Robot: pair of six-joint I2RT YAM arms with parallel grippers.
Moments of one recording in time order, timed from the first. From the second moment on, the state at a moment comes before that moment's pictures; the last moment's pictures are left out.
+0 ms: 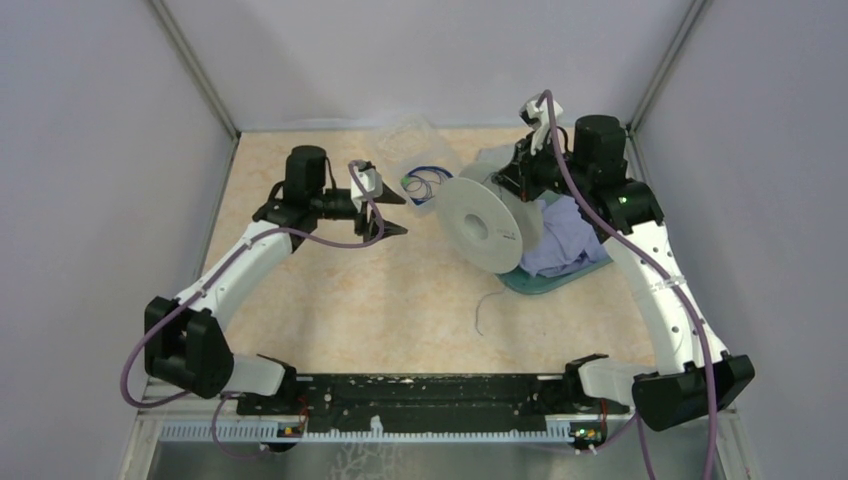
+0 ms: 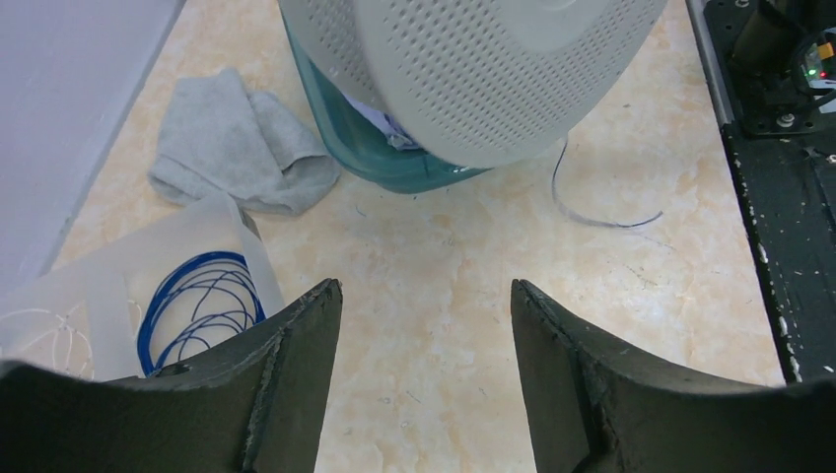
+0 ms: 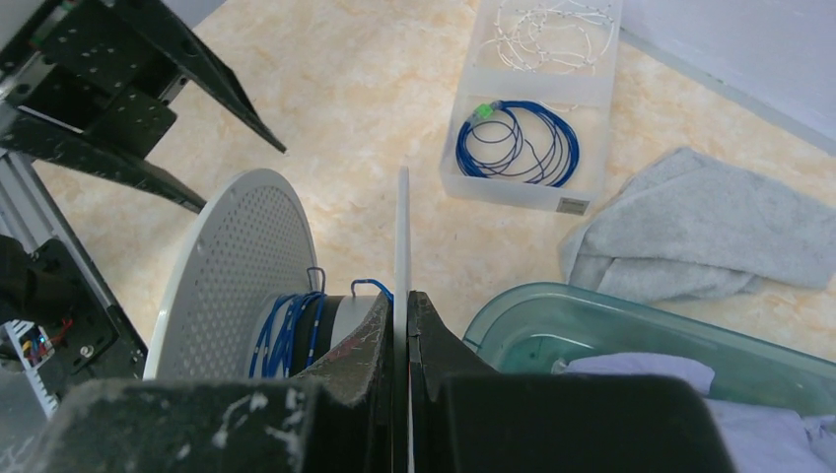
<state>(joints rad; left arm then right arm) -0.36 1.40 1.09 -0.17 1.03 0.58 0.29 1.20 1.41 -0.60 -0.55 -0.06</state>
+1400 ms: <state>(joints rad) -0.40 1.74 1.06 0.22 1.25 0.30 0.29 1.25 1.71 -0.51 -0.61 0.22</state>
